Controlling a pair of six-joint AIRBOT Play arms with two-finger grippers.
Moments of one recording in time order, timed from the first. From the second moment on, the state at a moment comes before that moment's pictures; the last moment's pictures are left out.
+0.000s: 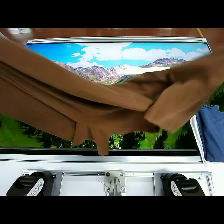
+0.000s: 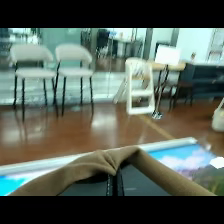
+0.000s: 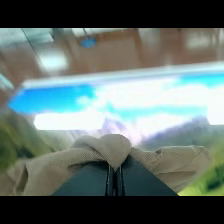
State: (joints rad) left arm -0.02 -0.66 1.68 1.08 -0.98 -1.38; right arm 0.06 -0.56 1.50 -1.30 1.20 1.67
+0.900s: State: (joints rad) left arm -0.03 -0.76 0.77 0.85 -1.00 -1.38; right arm 0.06 -1.19 1.14 -1.35 0.67 1.73
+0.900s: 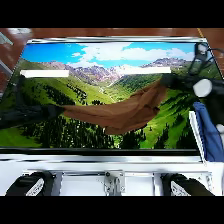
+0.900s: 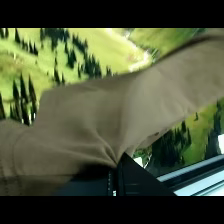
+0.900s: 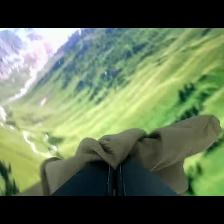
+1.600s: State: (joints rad) left arm -0.09 -0.93 0.70 0.81 -0.87 -1.33; right arm -0.19 -1.39 1.06 -1.08 1.03 1.54
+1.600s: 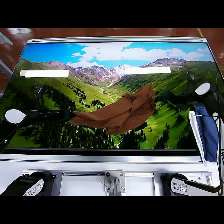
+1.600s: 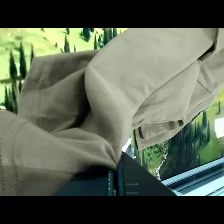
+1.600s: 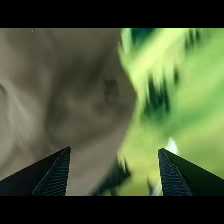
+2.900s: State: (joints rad) left arm 0.07 -0.88 1.10 0.80 -1.10 -1.30; right arm -0.25 -1.18 1.21 -0.45 1.30 1.15
